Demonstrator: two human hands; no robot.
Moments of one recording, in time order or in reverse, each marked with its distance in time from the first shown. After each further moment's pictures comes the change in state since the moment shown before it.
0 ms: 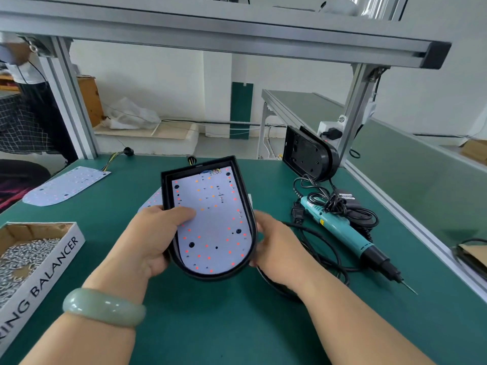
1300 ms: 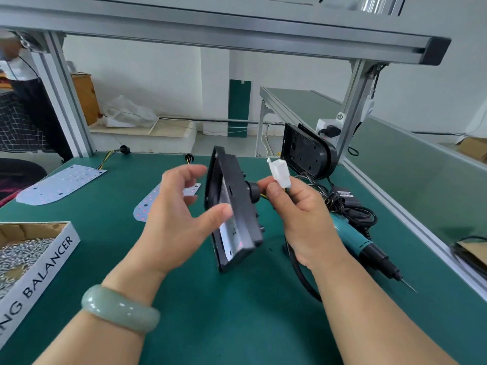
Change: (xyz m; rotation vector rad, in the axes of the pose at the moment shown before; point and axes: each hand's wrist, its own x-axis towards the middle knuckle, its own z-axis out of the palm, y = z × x) left_hand -0.019 0.004 0.019 0.517 -0.125 0.730; right_hand 0.007 -0.015 -0.032 0.587 0.185 -0.450
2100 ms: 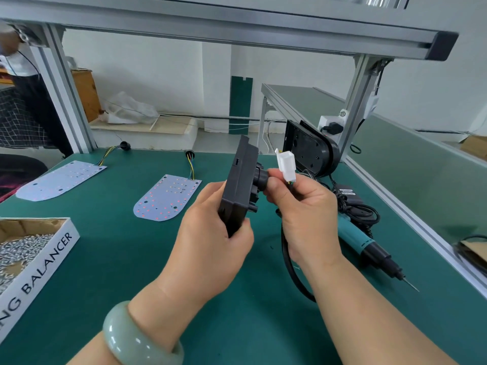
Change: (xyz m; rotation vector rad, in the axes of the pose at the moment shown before) left_hand -0.023 0.030 0.037 0.086 0.051 0.095; right_hand -0.001 -0.002 0.015 0.094 0.327 0.051
